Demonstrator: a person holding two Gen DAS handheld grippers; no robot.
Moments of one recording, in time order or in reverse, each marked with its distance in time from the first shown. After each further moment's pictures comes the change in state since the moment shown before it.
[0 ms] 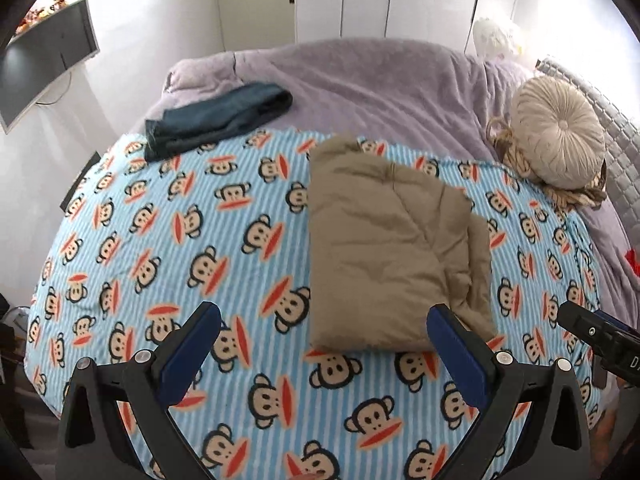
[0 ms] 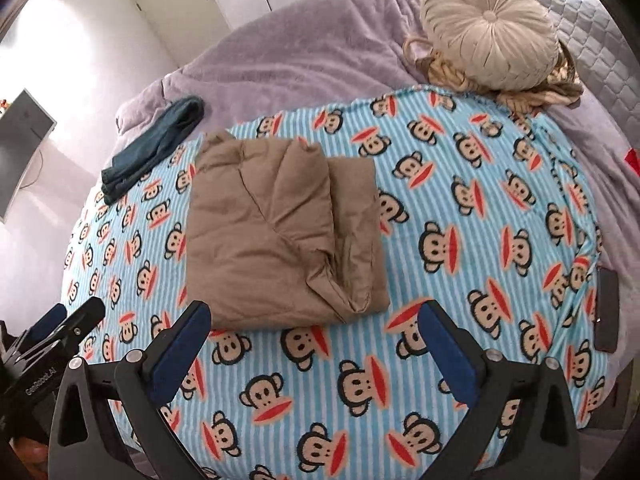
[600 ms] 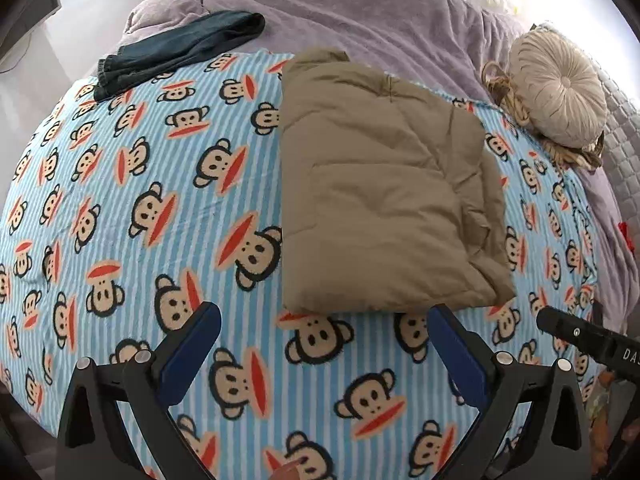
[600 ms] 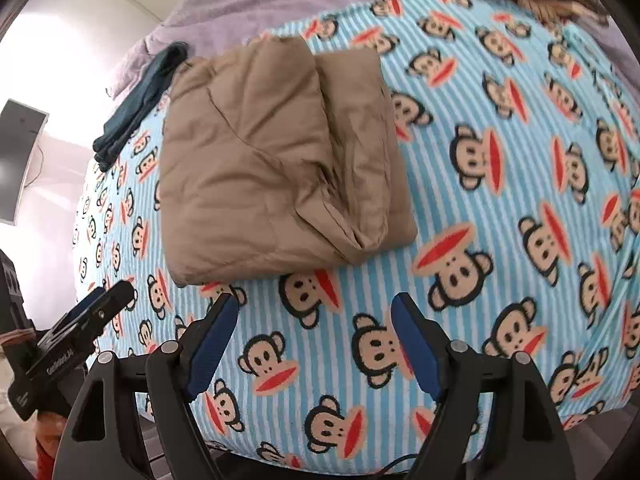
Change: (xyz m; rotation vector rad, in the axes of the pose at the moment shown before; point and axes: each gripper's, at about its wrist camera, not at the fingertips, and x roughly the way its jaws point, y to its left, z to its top) left arm 0.096 0.001 -0.035 0.002 0.220 -0.123; right arm 0.085 -0.027 -0.028 0.085 0.254 0.125
